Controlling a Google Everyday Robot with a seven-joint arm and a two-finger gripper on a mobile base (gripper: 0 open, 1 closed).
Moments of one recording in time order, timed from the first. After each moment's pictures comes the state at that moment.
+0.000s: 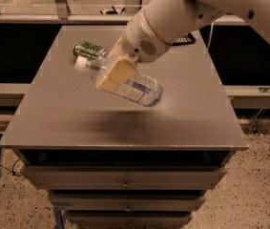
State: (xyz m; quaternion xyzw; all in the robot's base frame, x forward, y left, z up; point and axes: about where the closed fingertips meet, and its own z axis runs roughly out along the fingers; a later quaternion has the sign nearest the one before) arm 0.511 0.050 0.946 -0.64 0.67 0.22 0.30
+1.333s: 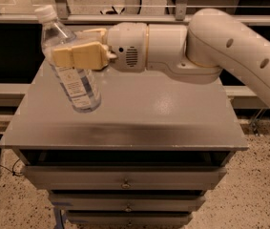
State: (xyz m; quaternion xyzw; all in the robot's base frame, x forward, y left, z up) arm 0.483 0.119 1.029 -0.44 0.55 0.52 0.48
